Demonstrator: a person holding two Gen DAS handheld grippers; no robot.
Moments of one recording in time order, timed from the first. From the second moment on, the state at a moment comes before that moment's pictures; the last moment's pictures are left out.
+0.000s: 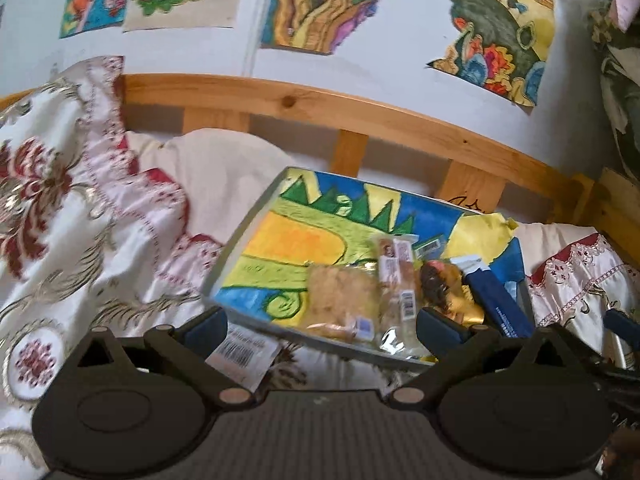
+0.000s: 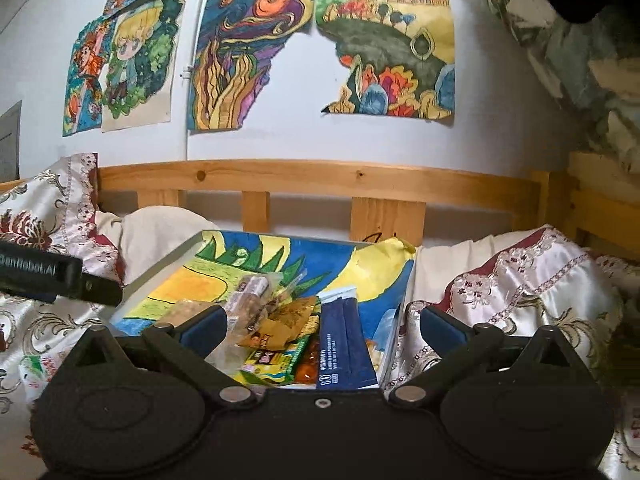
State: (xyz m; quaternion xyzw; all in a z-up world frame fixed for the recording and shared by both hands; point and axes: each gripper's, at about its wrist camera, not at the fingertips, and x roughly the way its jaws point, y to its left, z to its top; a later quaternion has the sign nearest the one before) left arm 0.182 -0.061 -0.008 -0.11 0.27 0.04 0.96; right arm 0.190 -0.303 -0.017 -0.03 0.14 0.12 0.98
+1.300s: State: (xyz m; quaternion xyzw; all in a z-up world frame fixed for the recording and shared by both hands) left arm 0.061 -0.017 -0.021 -0.03 0.32 0.02 0.95; right arm 0.070 -0.243 -0.015 -0.05 0.19 0.14 0.97
